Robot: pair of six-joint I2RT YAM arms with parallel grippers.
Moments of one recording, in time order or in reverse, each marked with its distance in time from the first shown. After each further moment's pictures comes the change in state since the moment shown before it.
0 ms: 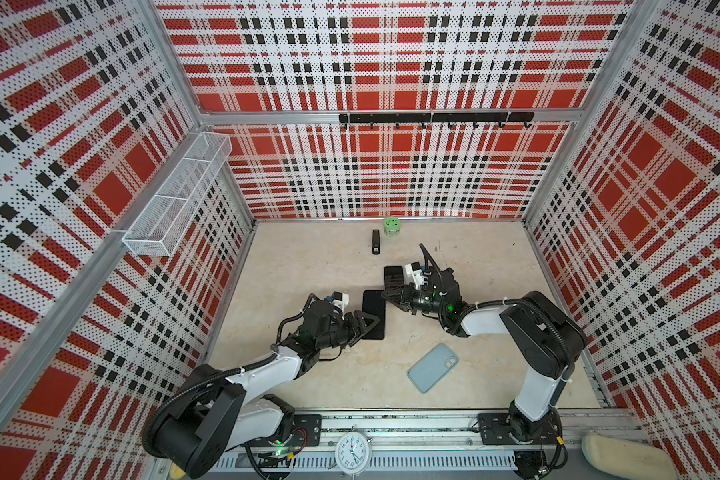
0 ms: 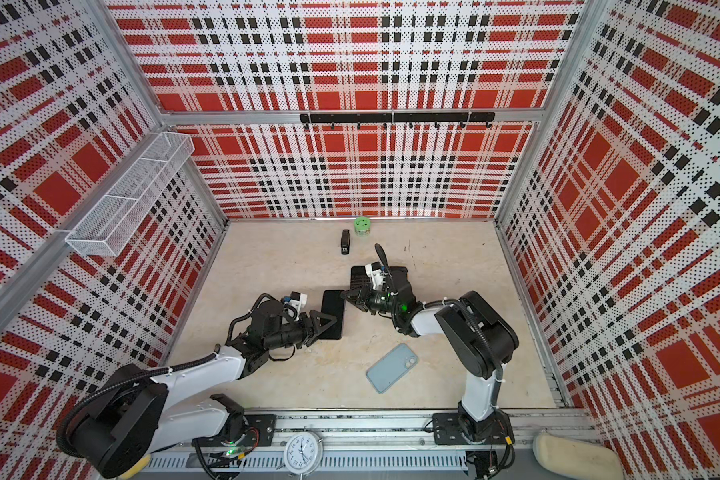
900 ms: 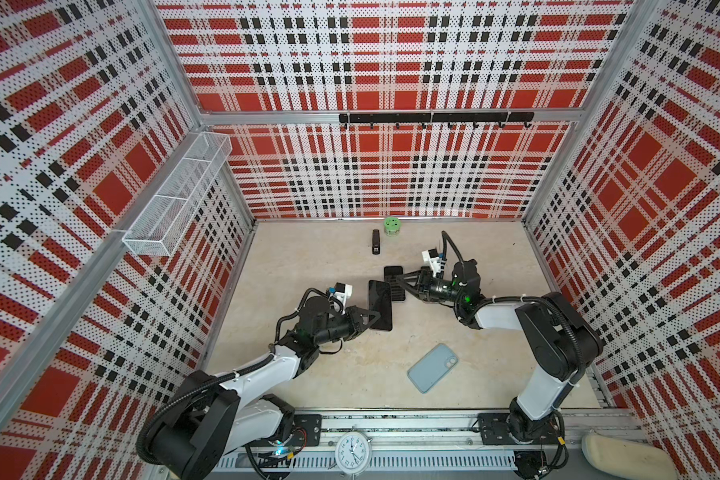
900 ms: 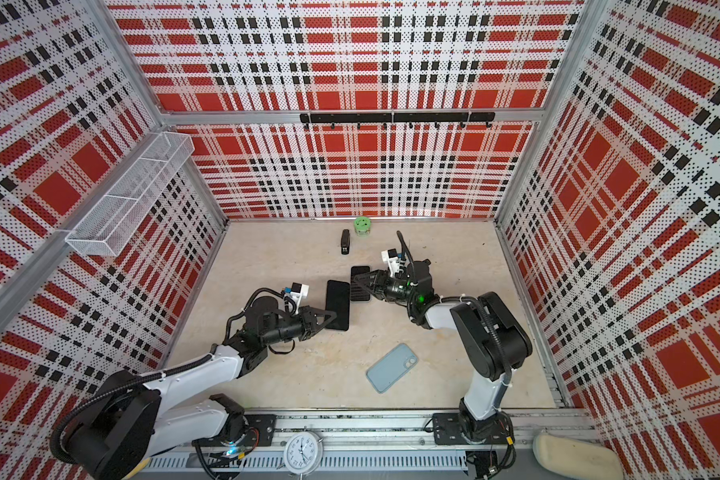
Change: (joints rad) left arm 0.029 -0.021 0.074 0.048 0.128 0.042; right arm -0.191 -0.062 -0.019 0.110 -0.192 0.006
